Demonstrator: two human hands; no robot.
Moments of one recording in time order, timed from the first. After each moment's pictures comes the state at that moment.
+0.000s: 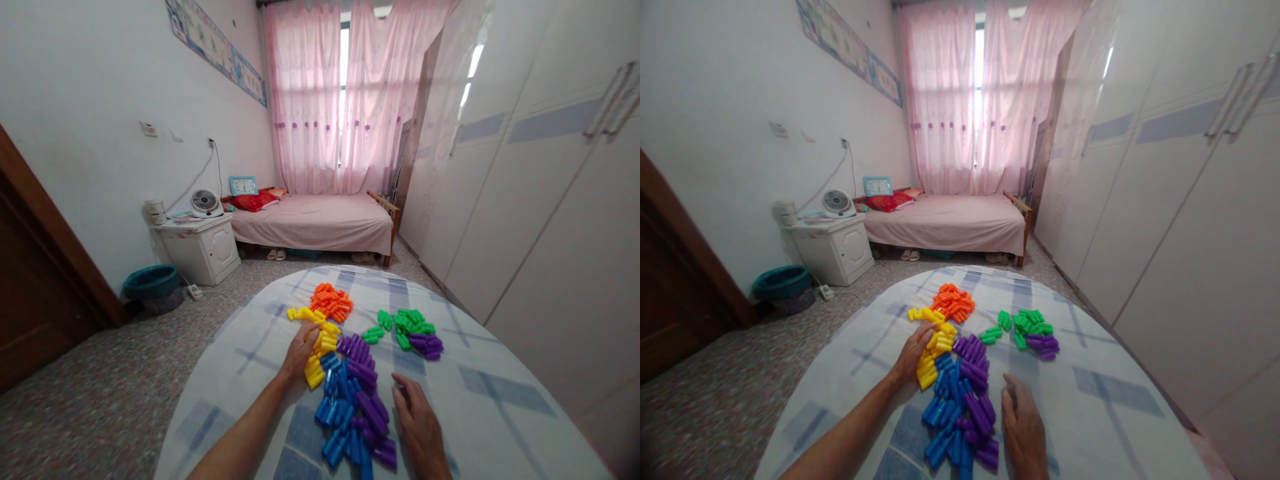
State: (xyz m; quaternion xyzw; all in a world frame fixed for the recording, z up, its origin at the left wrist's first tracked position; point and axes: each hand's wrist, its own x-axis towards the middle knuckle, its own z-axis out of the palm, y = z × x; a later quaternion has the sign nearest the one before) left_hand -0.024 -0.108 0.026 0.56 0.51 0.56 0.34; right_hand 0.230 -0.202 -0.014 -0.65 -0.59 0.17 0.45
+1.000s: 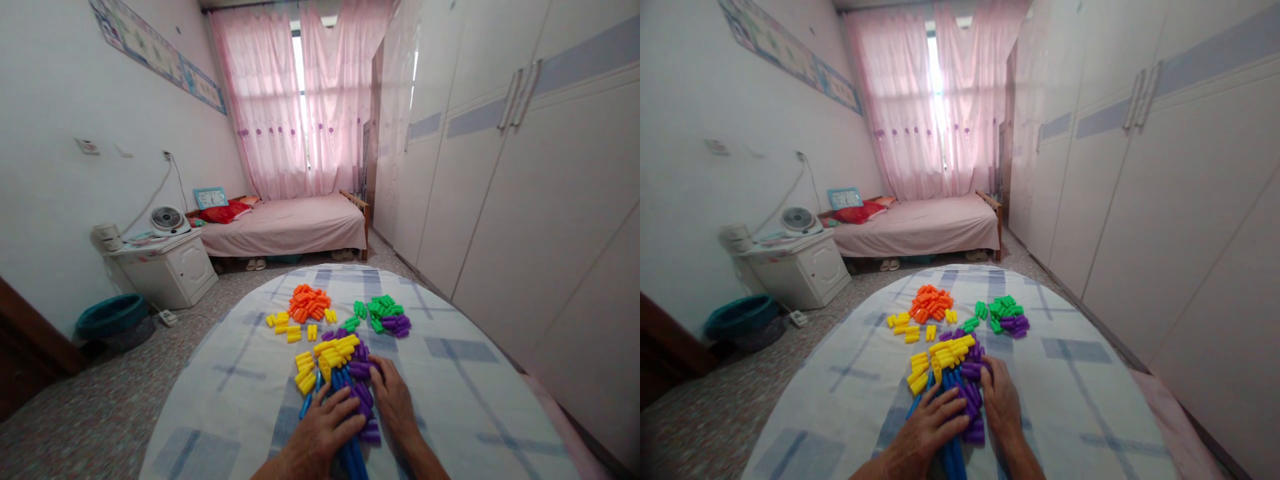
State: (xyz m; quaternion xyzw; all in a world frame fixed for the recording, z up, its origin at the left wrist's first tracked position) left_hand 0.015 -0.227 0.022 0.93 0.22 0.24 0.15; right_hand 0.222 -0.202 -0.005 -0.63 -0.57 0.18 0.50
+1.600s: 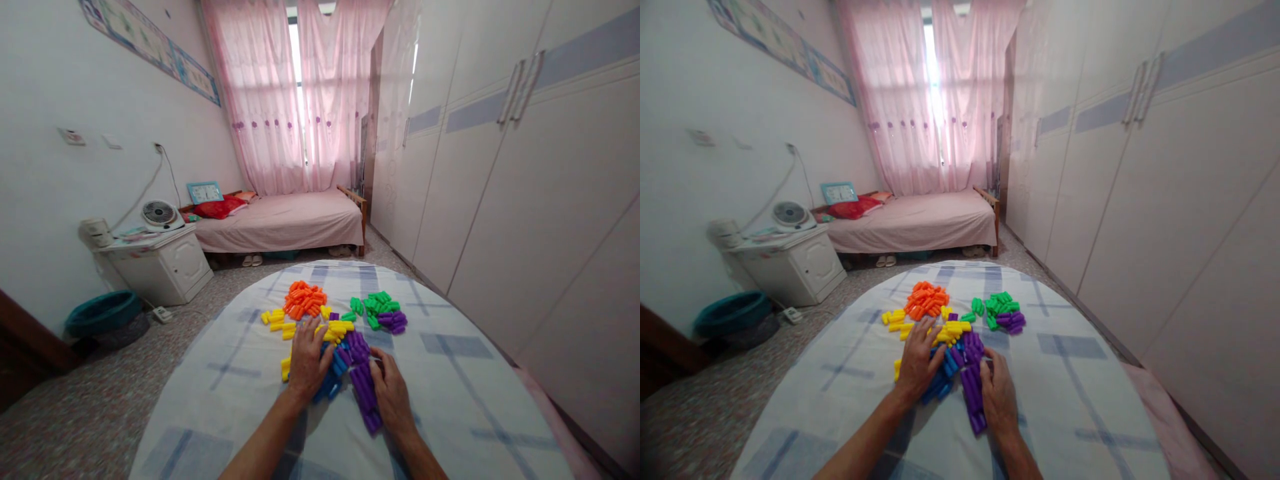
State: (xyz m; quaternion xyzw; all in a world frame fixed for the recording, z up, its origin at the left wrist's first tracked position) left_hand 0.039 -0.143 0.040 0.80 0.47 0.36 -0.05; right_hand 0.224 -0.204 0.002 -0.63 -0.53 0.21 0.52
